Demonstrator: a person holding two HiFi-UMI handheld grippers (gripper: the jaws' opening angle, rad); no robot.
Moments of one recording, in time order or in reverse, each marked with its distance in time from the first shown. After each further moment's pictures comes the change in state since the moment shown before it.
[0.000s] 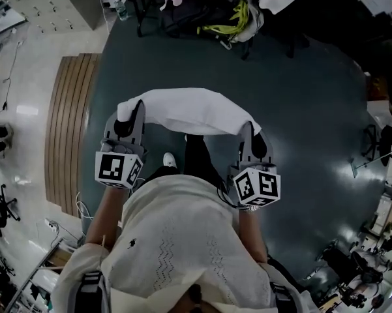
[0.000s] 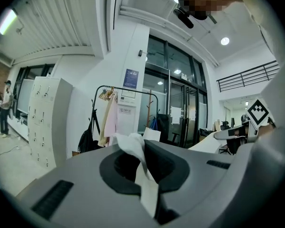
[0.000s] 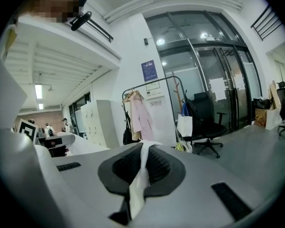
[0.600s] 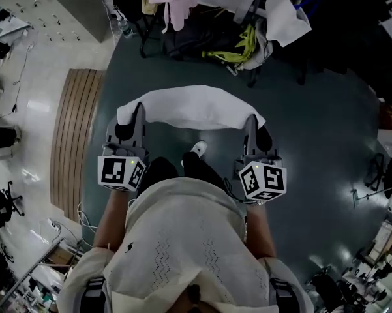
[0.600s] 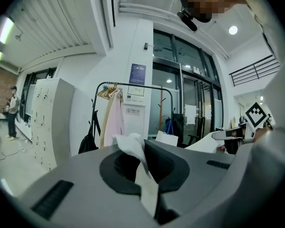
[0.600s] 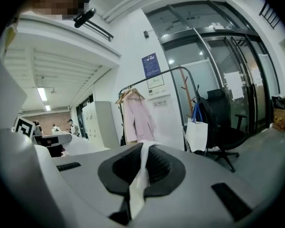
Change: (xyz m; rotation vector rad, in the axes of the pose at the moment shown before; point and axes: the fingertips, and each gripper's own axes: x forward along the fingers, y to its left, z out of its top) left arm 0.241 0.033 0.047 0.001 -0.005 0.133; right arm 0.251 -0.115 0.100 -0.032 -0.001 0.128
